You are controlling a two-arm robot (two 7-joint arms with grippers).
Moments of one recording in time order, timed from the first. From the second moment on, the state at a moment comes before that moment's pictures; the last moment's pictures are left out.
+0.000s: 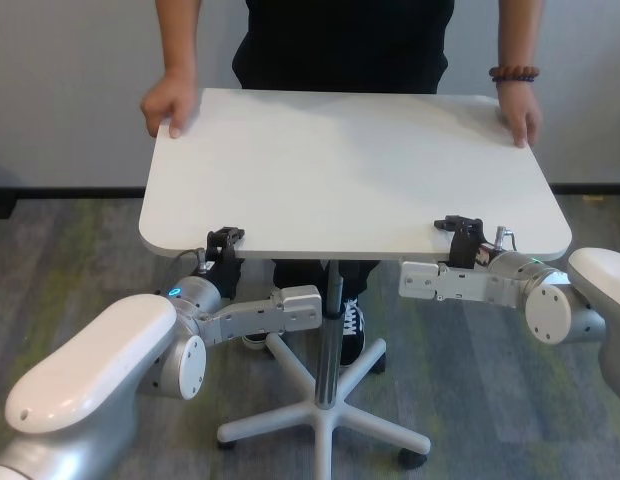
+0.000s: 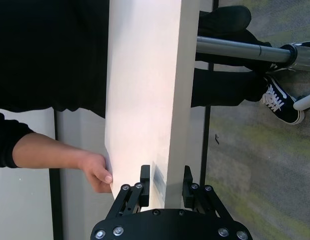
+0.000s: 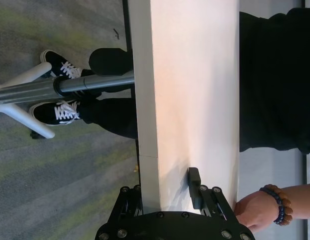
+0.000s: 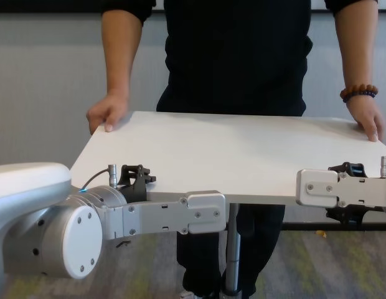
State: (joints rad) left arm -0.52 0.19 0.65 -0.98 0.97 0.14 -0.02; right arm 0.69 0.32 -0.67 -0.74 -0.76 -0.08 0.19
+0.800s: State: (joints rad) left arm -0.52 0.19 0.65 -0.98 0.97 0.14 -0.02; right arm 0.68 0.32 -0.67 -0.74 -0.76 -0.08 0.19
